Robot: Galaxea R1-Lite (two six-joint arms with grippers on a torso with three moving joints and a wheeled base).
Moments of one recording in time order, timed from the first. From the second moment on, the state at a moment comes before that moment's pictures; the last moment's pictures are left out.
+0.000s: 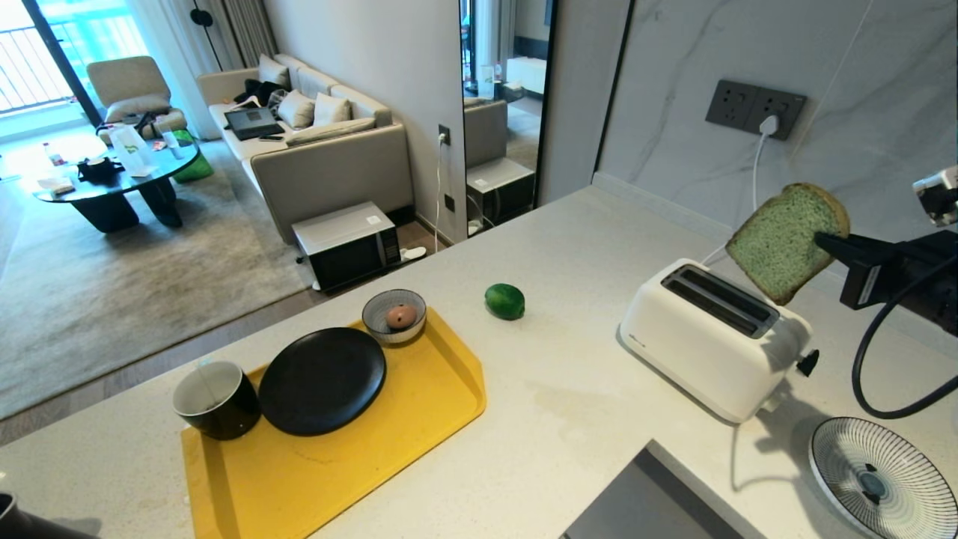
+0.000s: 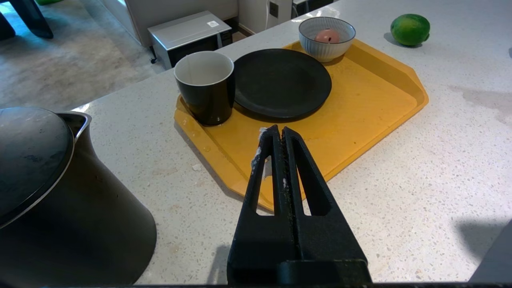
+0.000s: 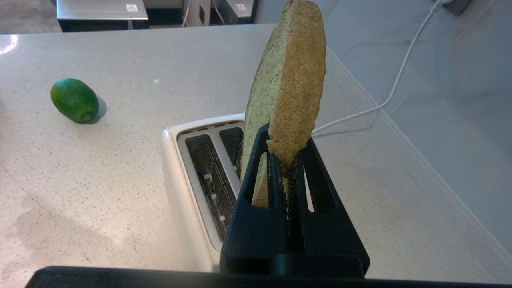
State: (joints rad) left arm 0.00 0.00 0.00 0.00 0.00 0.00; right arm -0.16 1.53 -0.70 -0.82 0.29 -0.21
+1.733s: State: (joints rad) left arm 0.00 0.00 0.00 0.00 0.00 0.00; right arm -0.20 1.39 -0.55 -0.87 0.21 -0.34
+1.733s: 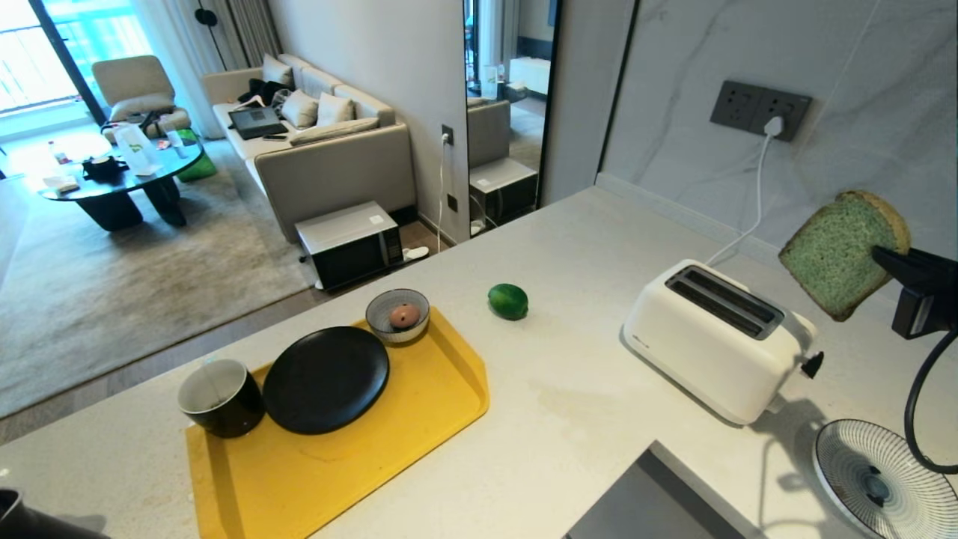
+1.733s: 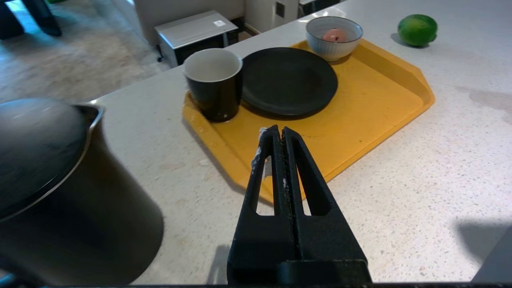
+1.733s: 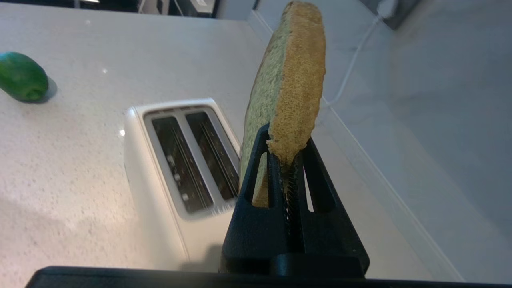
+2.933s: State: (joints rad) left arm 0.00 0.00 0.00 0.00 0.00 0.00; right arm -0.17 1.39 -0.51 -0.87 0.23 -0.34
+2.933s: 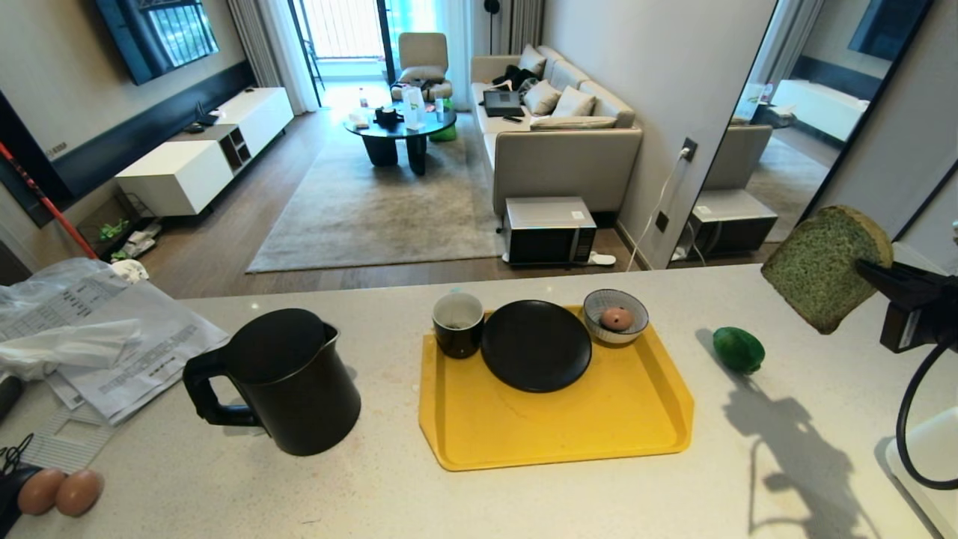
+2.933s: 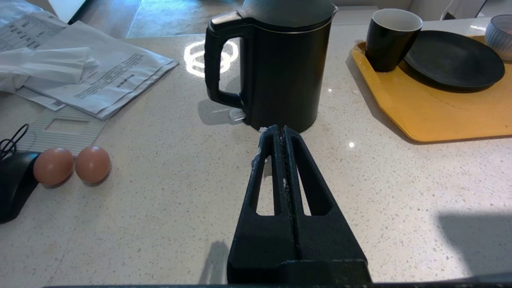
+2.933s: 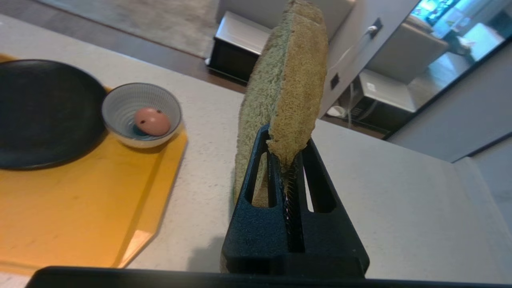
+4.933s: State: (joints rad) left arm 0.00 0.00 0.00 0.00 0.00 0.00; right arm 0.72 2.03 -0.89 -0.81 -0.46 0.17
